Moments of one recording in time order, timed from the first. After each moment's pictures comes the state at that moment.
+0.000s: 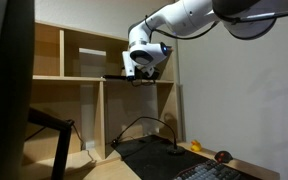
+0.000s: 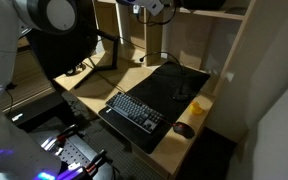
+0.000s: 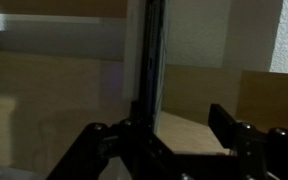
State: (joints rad) arm -0.04 0.63 0.22 -1.13 1.57 3.18 -0.18
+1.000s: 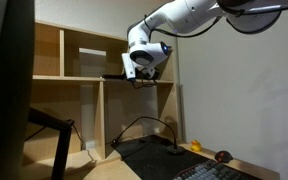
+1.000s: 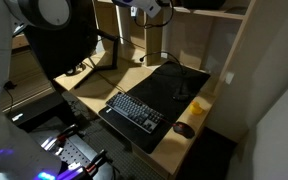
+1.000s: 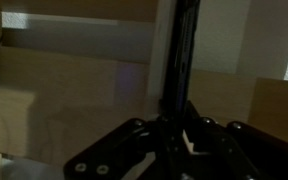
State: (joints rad) arm -0.03 0.58 0.22 -1.23 1.58 3.21 -0.21
